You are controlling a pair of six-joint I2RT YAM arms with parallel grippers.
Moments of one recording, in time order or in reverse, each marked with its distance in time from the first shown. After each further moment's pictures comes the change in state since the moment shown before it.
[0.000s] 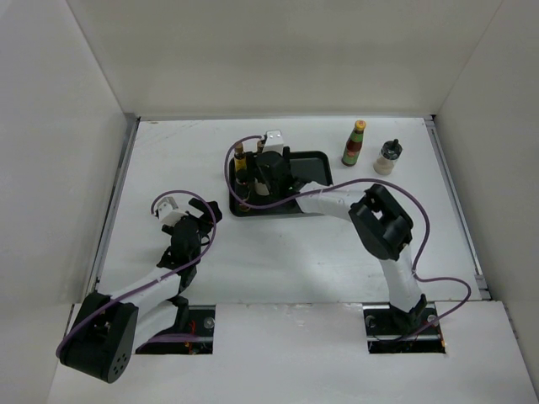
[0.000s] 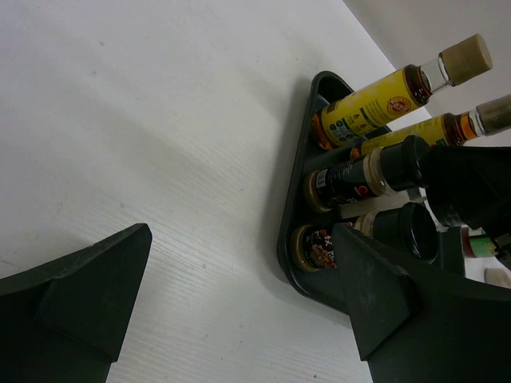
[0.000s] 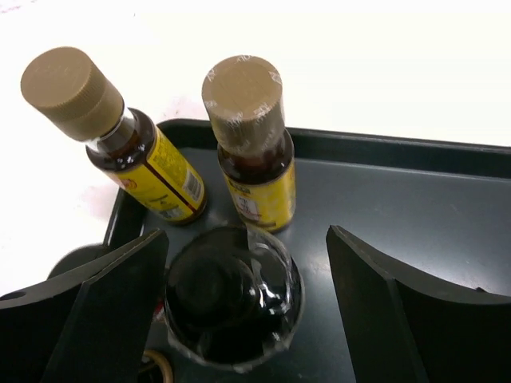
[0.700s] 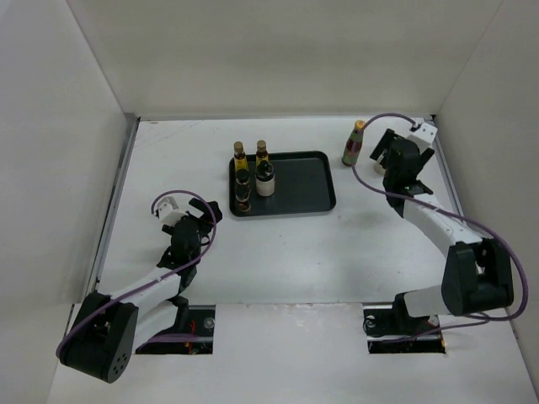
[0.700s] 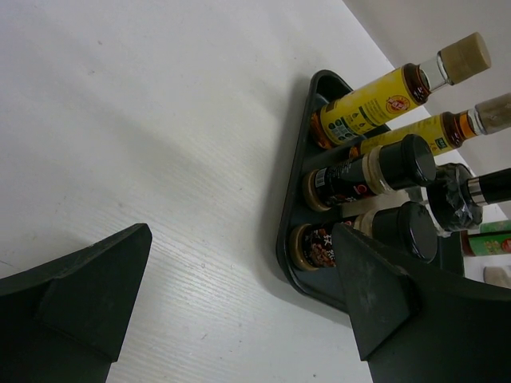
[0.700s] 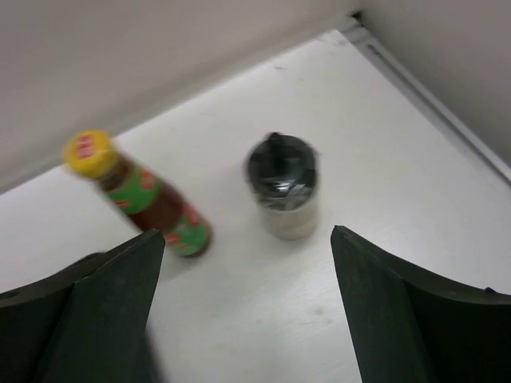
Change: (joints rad) left arm 0.000 0.000 0.000 0.000 0.004 0.000; right arm -0.594 -0.753 -0.610 0.000 0.015 0.049
